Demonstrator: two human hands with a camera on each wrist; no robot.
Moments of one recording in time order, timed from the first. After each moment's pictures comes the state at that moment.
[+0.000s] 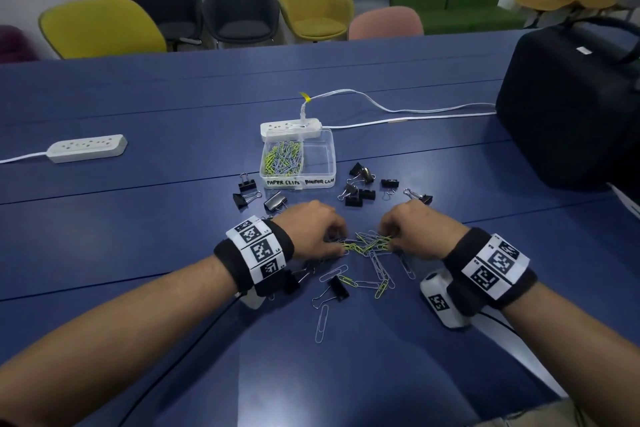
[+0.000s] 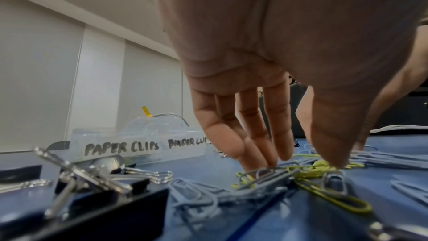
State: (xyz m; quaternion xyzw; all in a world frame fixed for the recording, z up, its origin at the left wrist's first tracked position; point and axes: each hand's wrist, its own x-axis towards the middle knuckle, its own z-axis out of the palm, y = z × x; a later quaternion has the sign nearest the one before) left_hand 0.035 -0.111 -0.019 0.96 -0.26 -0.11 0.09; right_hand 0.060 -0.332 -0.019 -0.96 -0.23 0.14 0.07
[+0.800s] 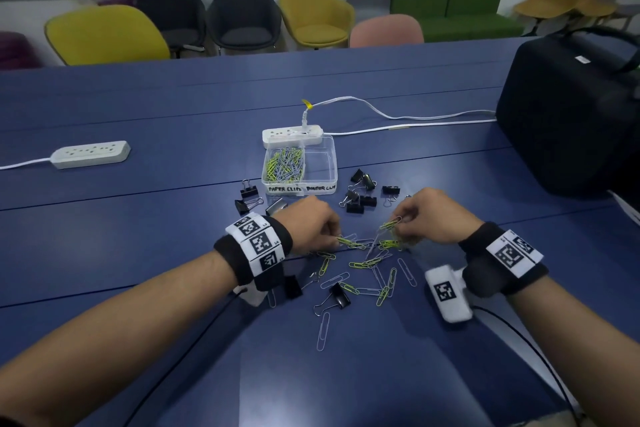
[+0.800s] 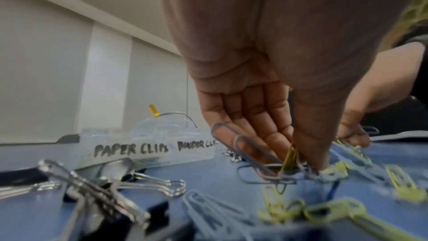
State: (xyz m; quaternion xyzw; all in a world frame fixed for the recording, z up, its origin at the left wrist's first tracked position) left_hand 0.047 -0.105 -0.013 0.96 -0.22 -0.11 0.15; right_hand 0.076 -0.352 -0.006 -0.93 -0.12 0.16 0.31
